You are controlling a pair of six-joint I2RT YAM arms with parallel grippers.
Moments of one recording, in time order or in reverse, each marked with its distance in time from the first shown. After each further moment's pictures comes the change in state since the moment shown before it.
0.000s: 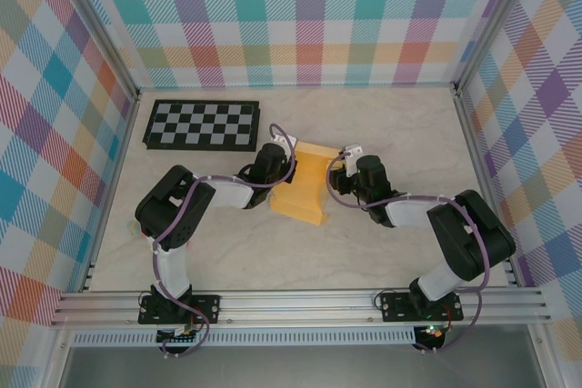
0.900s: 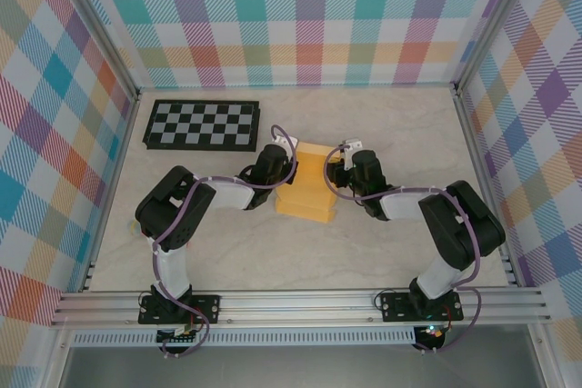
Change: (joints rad) left arm -0.013 -0.003 0.000 -0.011 -0.024 0.000; right arm -0.002 0.083 0.072 0.015 0.035 0.072
